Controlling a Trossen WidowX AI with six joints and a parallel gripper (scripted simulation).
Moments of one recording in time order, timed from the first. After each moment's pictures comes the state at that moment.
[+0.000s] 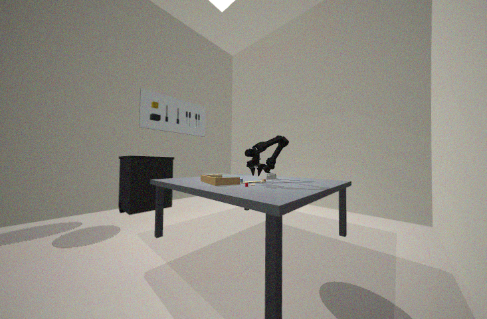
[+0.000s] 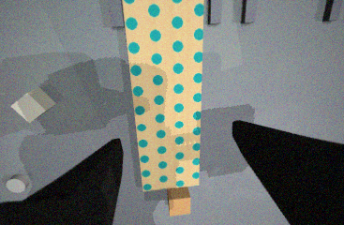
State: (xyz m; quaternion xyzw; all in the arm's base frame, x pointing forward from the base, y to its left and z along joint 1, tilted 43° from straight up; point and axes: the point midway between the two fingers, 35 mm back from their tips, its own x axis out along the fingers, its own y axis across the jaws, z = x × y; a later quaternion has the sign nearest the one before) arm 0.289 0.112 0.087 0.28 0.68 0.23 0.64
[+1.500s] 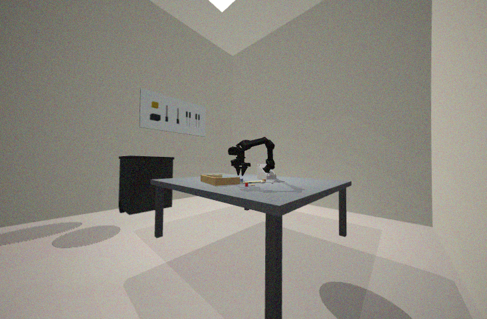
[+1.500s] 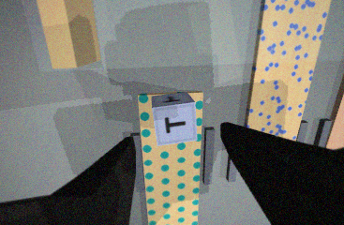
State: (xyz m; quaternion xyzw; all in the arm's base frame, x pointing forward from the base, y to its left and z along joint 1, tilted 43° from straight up) arm 0.437 0.095 0.075 0.28 0.67 0.24 0.64
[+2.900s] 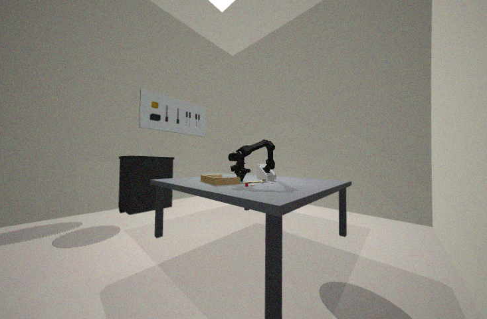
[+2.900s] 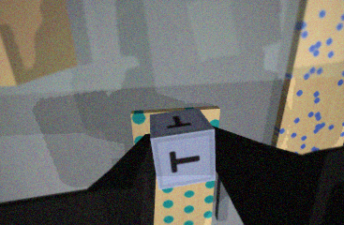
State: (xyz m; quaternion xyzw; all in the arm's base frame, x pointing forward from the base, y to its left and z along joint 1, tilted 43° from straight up) arm 0.435 0.125 0.042 0.28 0.68 0.24 0.64
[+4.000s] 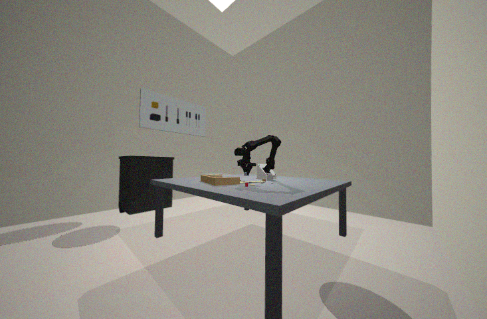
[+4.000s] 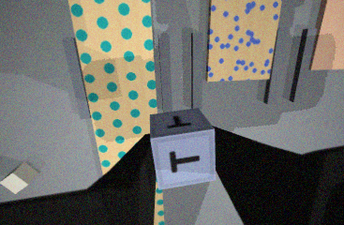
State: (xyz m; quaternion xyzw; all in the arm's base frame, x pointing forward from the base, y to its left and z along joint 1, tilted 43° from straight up) arm 0.351 0.073 0.059 0.28 0.68 0.23 0.63
